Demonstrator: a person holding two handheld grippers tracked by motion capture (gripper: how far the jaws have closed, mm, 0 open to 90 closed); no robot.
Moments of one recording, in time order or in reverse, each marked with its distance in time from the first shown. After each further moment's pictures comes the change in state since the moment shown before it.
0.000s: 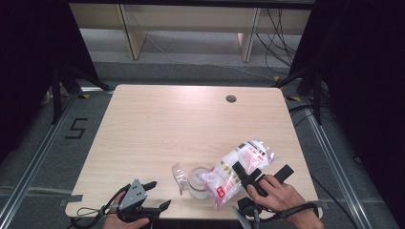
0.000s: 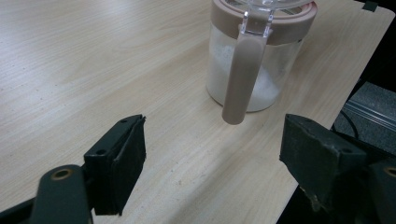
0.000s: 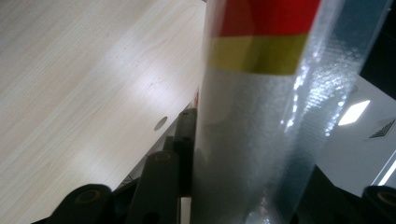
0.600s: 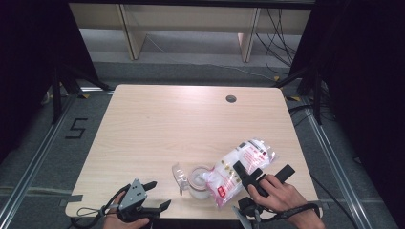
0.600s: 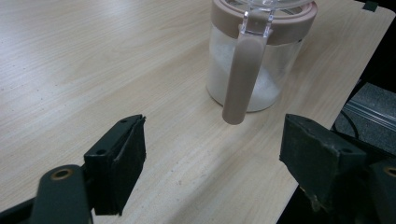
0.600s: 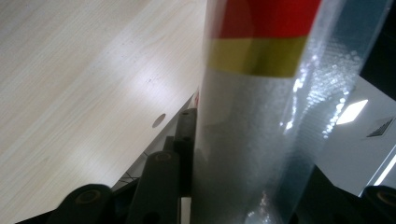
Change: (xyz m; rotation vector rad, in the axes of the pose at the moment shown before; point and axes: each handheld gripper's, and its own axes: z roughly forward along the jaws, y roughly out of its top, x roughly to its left) left arm 0.000 0.000 0.000 0.002 0.001 0.002; right arm -0.006 -0.002 -0.003 0.021 0.005 -0.063
